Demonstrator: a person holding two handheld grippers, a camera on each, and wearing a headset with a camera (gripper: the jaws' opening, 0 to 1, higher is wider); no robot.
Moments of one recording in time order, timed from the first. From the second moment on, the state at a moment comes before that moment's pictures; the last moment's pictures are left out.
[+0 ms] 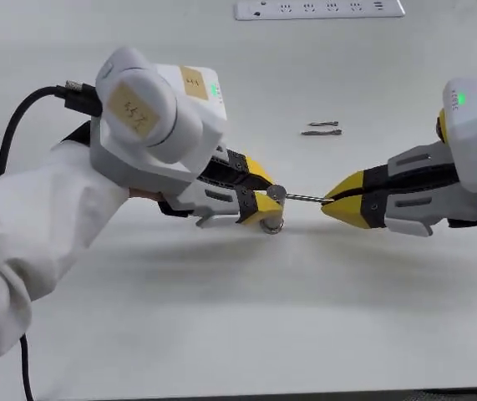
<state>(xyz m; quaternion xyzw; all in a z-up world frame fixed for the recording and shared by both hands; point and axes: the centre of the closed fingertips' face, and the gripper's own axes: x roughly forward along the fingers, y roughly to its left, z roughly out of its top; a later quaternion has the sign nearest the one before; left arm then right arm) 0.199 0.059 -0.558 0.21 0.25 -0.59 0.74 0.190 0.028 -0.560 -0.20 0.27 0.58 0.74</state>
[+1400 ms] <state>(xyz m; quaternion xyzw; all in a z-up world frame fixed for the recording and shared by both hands) 0.197 0.061 -0.557 0.23 0.25 -0.59 0.73 0.192 0.065 -0.565 -0.26 0.24 0.63 0.69</state>
